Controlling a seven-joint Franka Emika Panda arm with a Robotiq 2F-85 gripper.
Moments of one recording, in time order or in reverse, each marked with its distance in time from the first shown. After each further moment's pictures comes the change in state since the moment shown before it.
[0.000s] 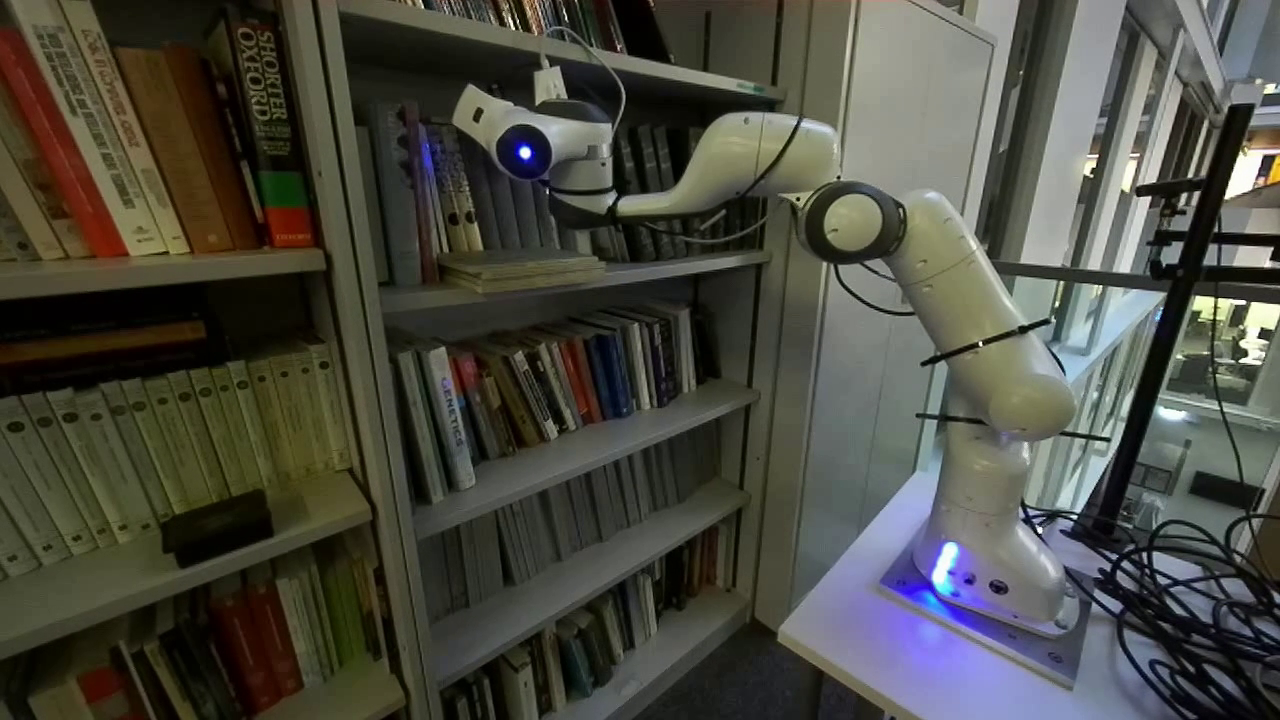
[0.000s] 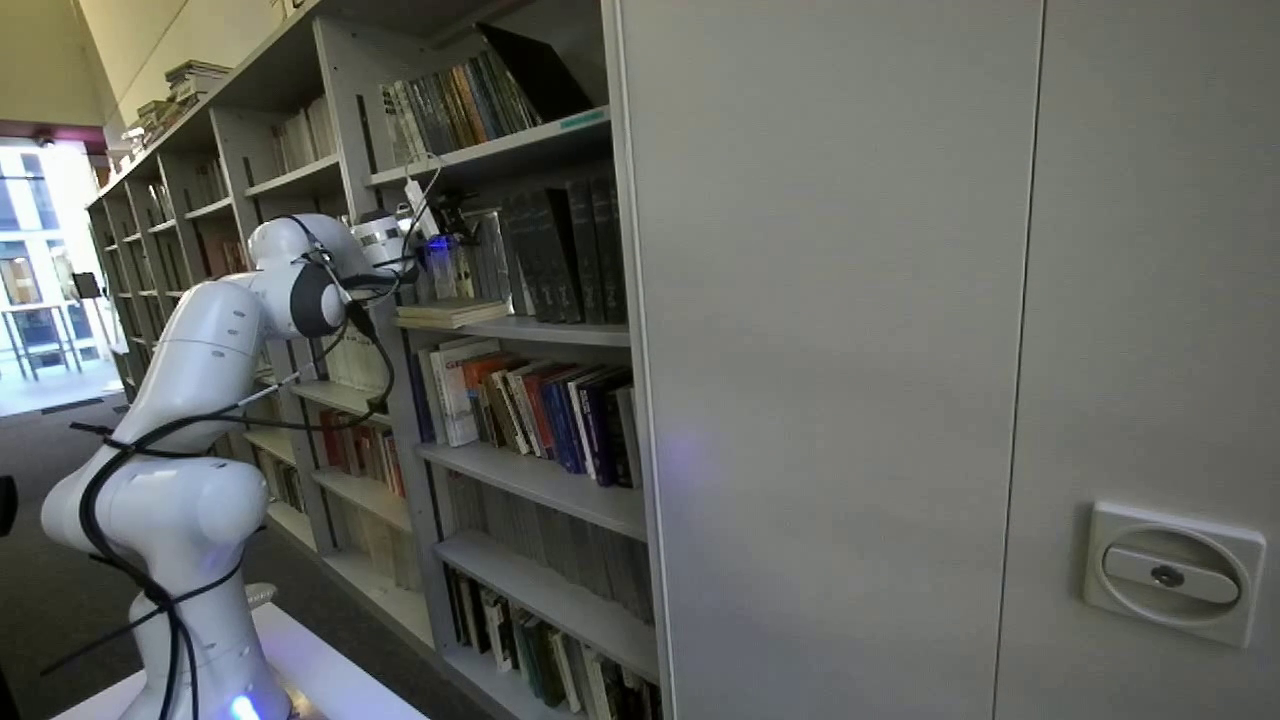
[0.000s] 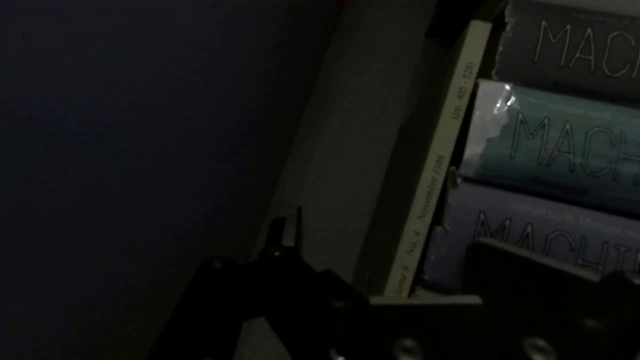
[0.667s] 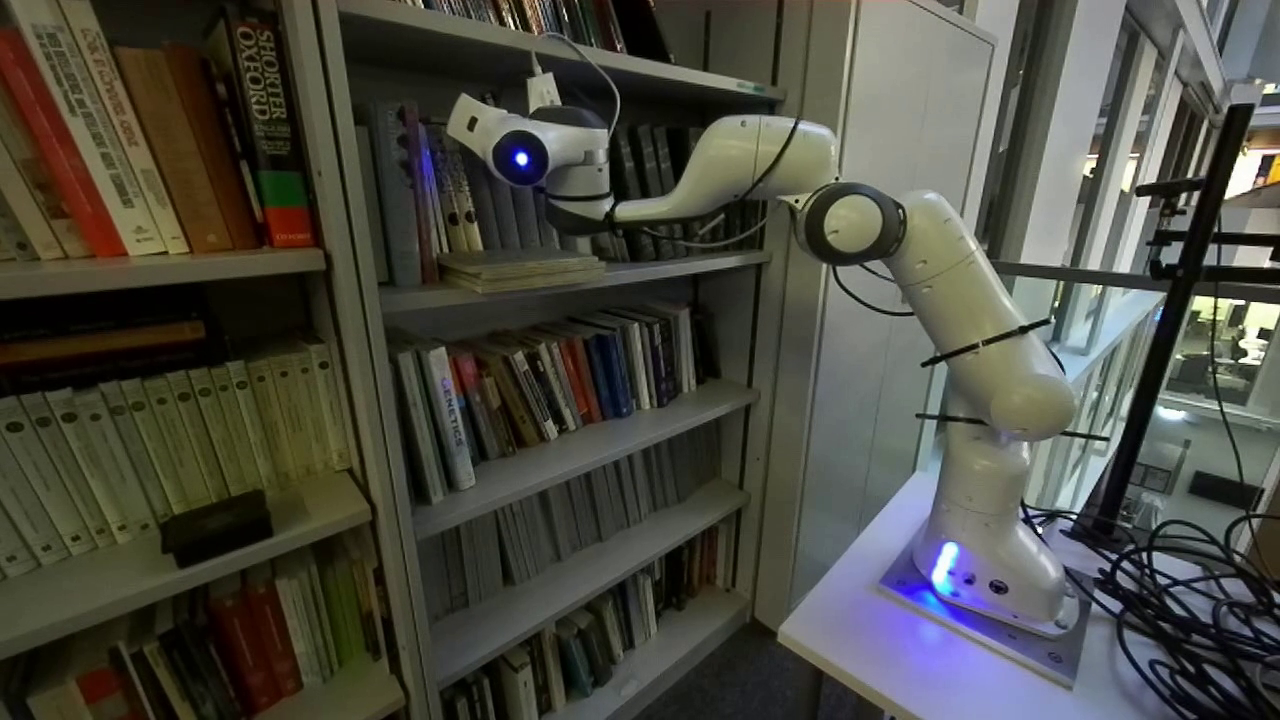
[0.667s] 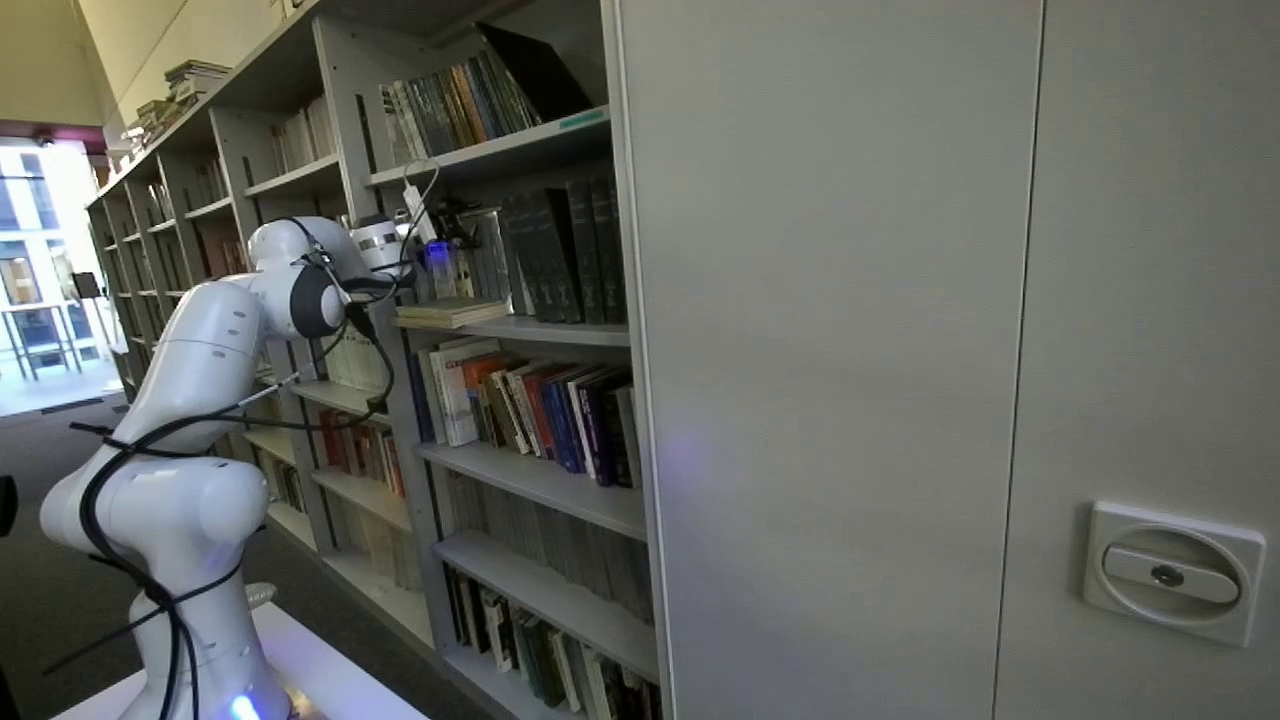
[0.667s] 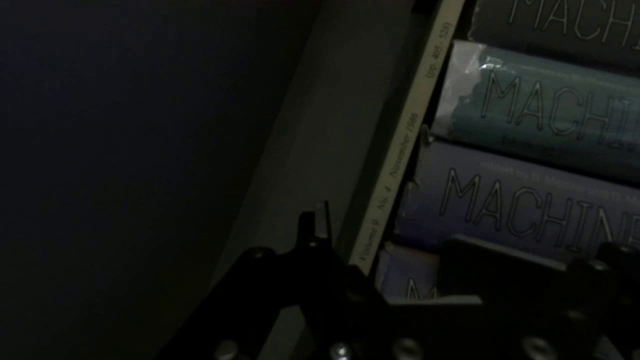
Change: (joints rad) arm 0.013 0.005 0.002 -0.015 0.017 0.003 -0.023
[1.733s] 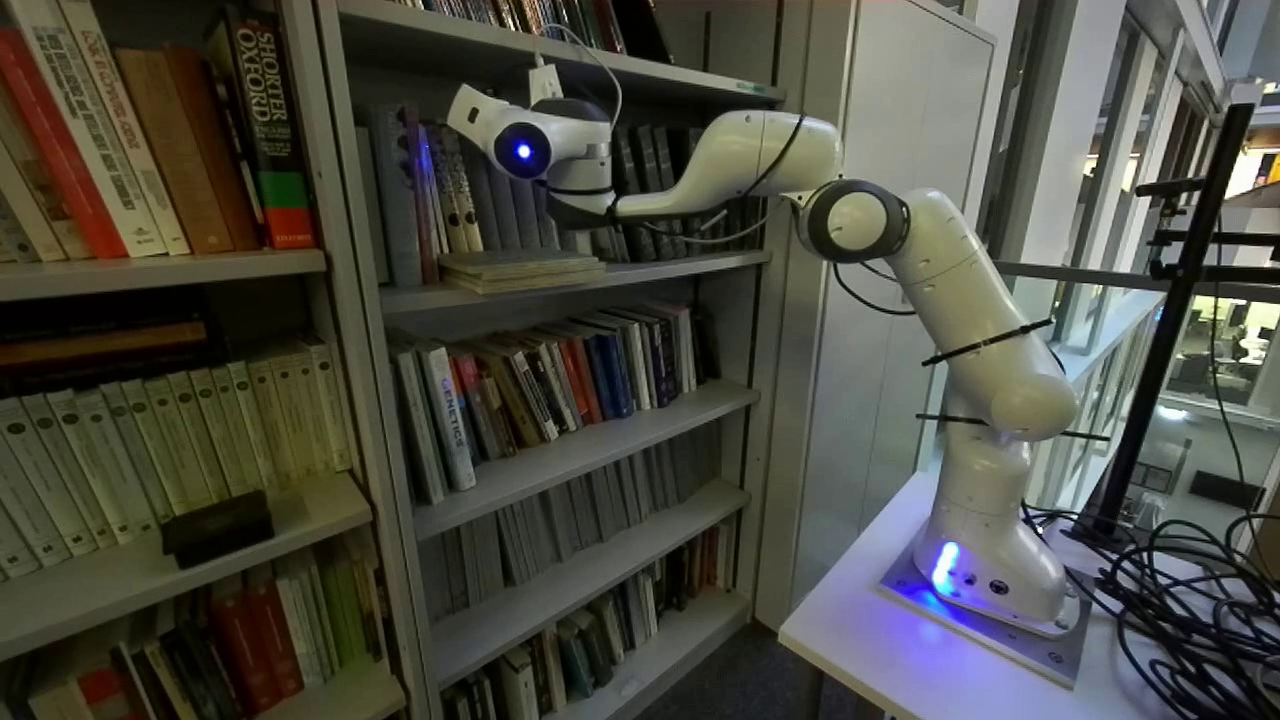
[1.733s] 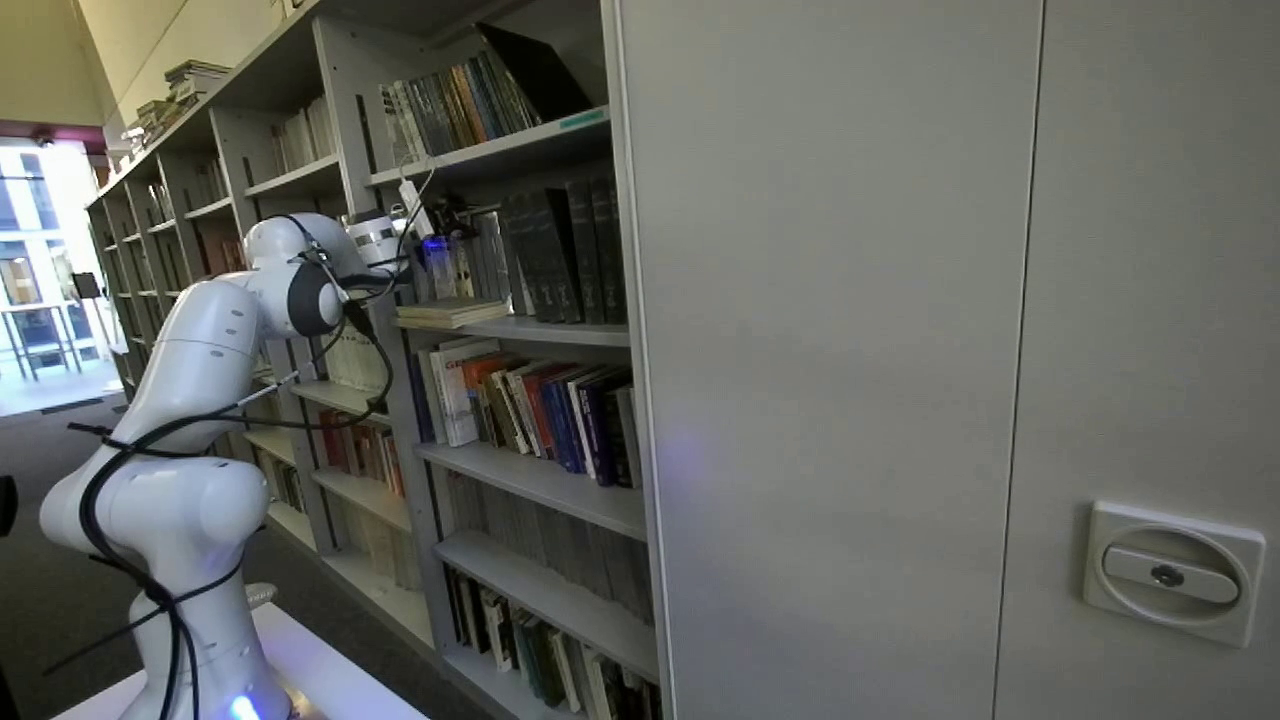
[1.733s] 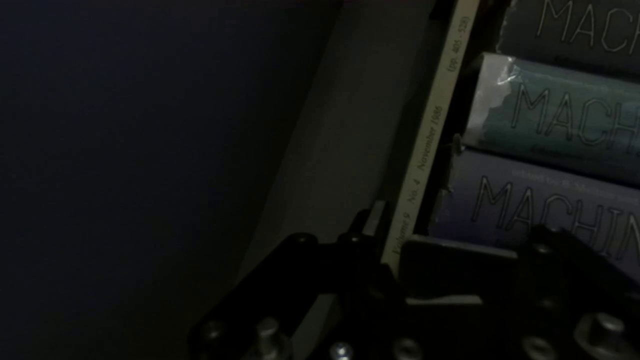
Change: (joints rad) arm 0.004 -0.015 0.001 0.002 -0.007 0.003 0.000
